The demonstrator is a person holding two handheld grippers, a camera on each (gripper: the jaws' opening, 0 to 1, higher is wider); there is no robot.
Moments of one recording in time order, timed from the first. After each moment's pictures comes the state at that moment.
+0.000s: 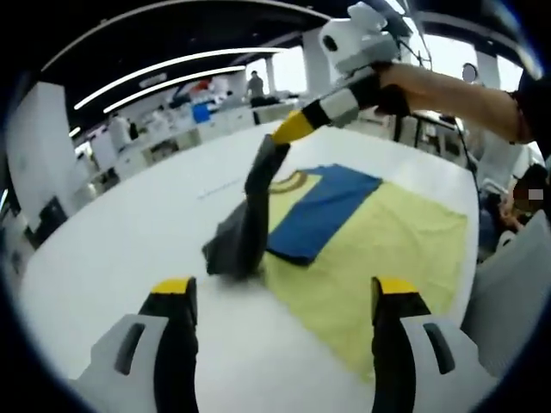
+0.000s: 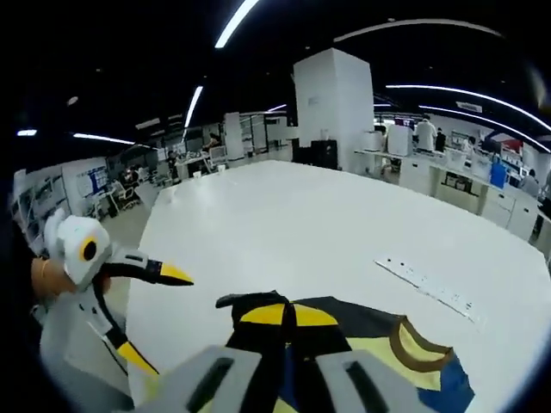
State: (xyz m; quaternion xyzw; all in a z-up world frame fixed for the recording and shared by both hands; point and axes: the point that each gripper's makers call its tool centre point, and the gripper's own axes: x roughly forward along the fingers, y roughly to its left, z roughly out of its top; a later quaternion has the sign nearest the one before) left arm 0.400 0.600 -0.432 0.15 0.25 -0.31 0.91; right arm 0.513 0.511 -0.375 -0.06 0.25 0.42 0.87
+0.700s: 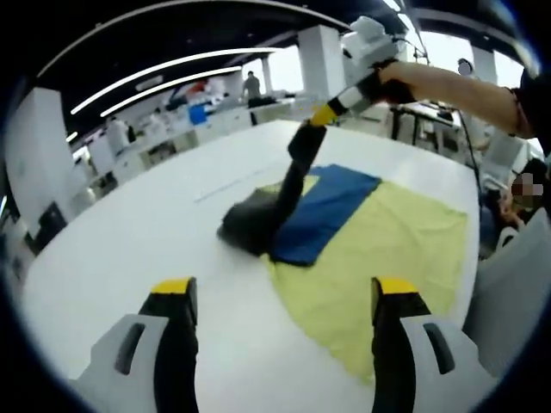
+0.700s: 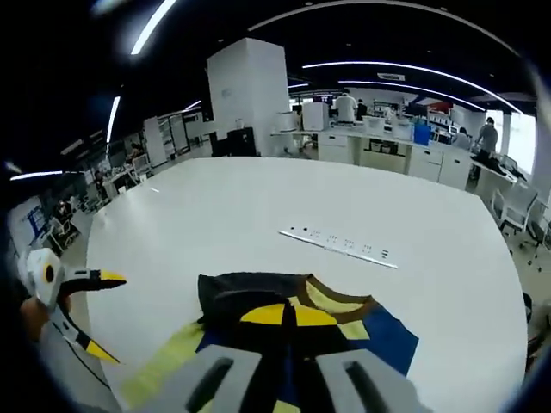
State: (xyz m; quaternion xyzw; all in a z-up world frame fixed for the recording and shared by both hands) left arm 0.403 0.592 -0.431 0.16 0.25 -0.31 0.90; right arm 0.540 0.390 -0.386 -0.02 0.31 0.25 0.92
